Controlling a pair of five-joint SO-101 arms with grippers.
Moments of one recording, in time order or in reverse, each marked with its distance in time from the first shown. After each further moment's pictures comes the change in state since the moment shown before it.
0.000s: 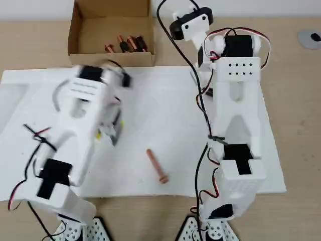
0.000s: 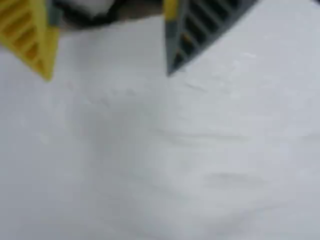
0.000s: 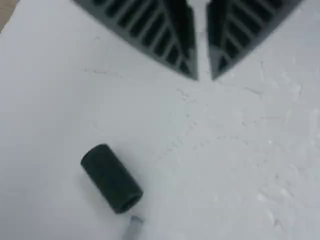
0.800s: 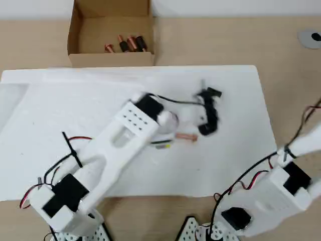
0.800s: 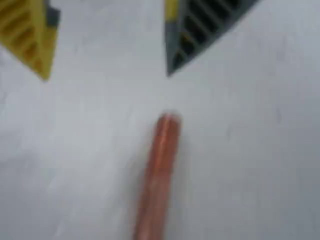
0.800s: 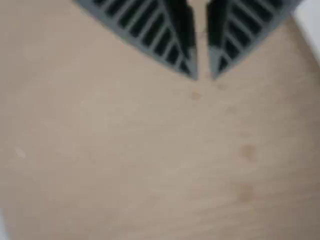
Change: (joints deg) left arm 25.1 -5.3 3.8 -28.7 -37.9; right arm 51.7 0.1 -18.7 0.3 6.9
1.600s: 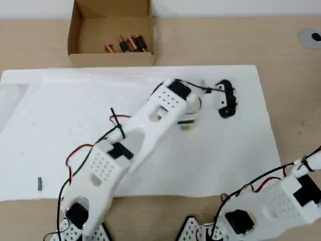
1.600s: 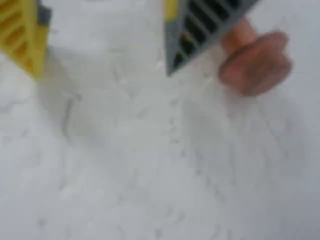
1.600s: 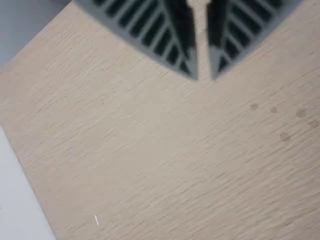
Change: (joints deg) left arm -3.2 47.9 -49.6 1.4 -1.6; right arm 10.8 0.0 -0.4 0.0 4.2
